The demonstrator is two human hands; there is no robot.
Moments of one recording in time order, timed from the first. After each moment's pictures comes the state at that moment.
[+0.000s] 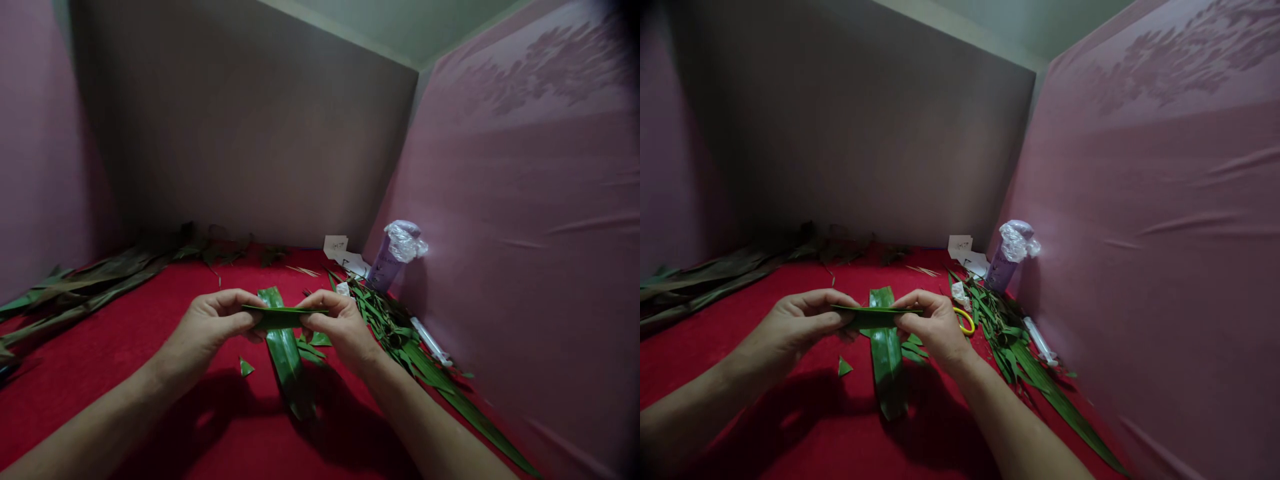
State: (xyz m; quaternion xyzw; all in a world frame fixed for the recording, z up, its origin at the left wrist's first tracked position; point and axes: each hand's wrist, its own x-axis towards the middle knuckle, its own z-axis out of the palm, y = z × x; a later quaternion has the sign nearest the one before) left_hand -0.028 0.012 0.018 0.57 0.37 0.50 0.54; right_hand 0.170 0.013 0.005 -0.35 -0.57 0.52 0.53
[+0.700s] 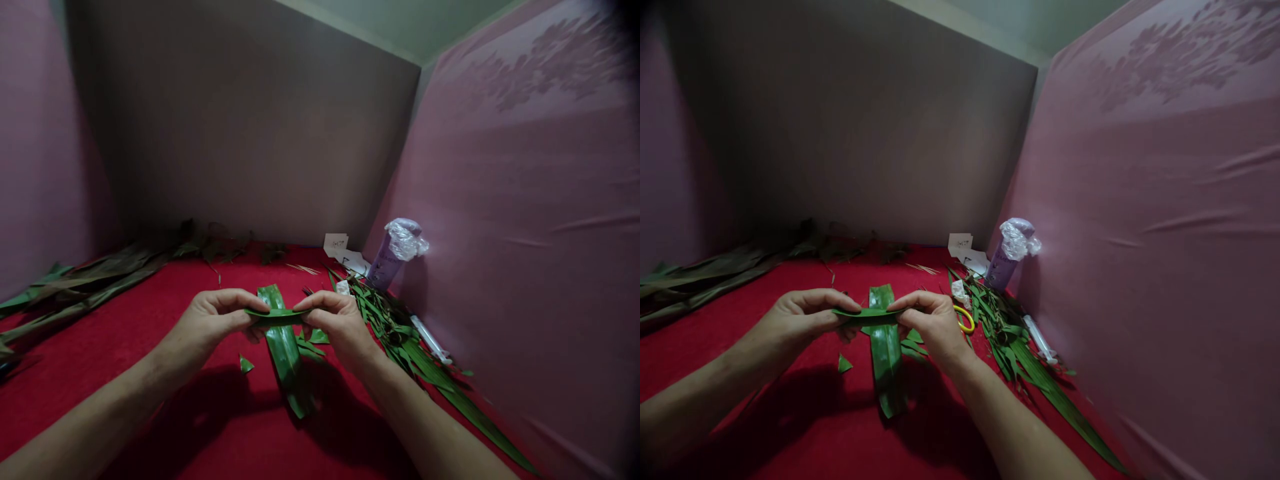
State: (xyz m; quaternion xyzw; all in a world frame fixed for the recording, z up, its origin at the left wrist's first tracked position) left_hand -0.032 0.016 0.015 0.62 0.35 0.48 0.51; right_hand 0.169 0.014 0.001 -0.35 -0.56 0.52 0.54
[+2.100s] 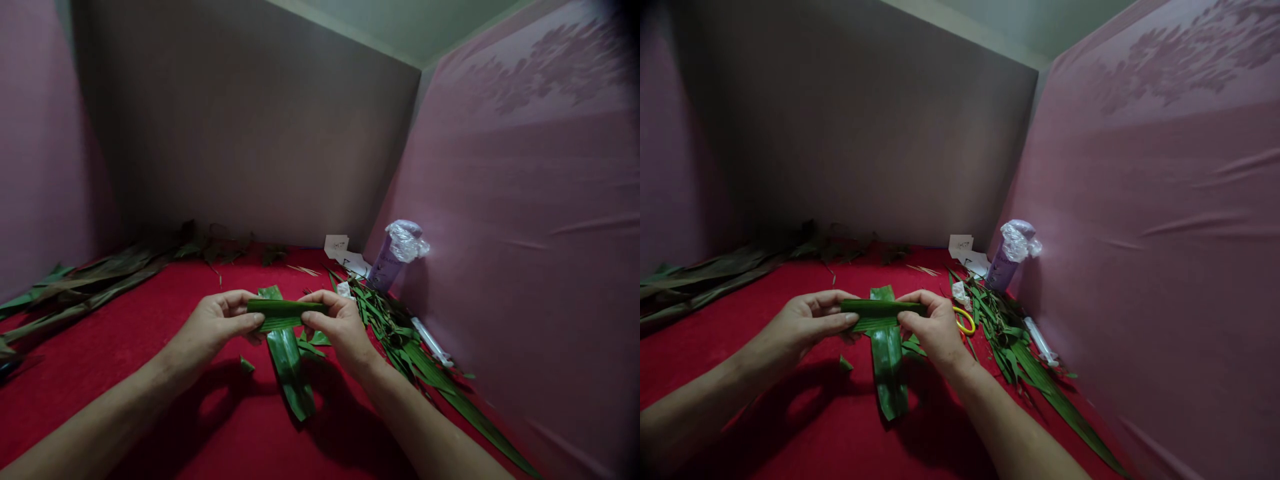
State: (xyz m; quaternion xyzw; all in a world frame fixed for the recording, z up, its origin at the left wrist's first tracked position) left_hand -0.033 0.026 0.003 0.58 0.36 0.45 0.58; right_hand 0.165 0.015 0.000 -0.40 -0.55 0.49 0.55
